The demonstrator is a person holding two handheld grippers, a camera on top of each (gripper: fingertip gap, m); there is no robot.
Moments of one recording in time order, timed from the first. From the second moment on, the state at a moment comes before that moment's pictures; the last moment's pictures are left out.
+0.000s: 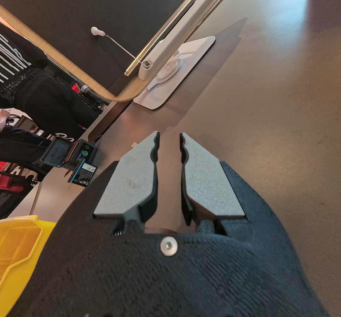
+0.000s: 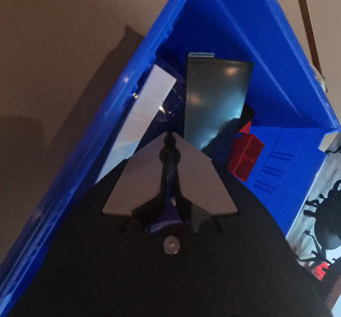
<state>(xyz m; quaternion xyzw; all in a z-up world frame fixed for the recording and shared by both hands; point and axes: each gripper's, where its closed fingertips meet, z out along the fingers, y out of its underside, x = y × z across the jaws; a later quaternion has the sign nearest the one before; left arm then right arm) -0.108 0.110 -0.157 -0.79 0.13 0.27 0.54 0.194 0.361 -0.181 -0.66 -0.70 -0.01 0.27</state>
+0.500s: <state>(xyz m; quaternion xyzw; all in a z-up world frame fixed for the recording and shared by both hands) -0.114 0.107 -0.156 -0.79 0.11 0.25 0.54 0.119 0.267 -0.035 -0.58 -0.69 0.17 0.40</state>
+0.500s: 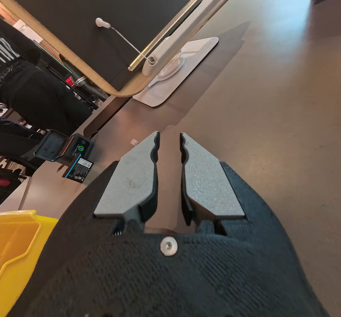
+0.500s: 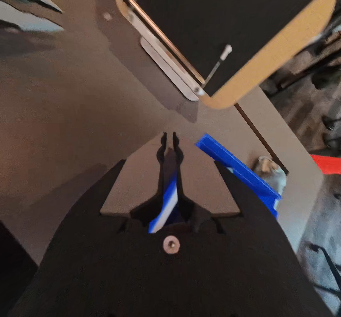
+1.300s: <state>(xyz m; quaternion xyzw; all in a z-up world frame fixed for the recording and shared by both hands) -0.143 0.106 -0.166 -0.82 0.07 0.23 0.52 -0.071 0.204 -0.207 -0.51 -0.73 0.13 0.44</state>
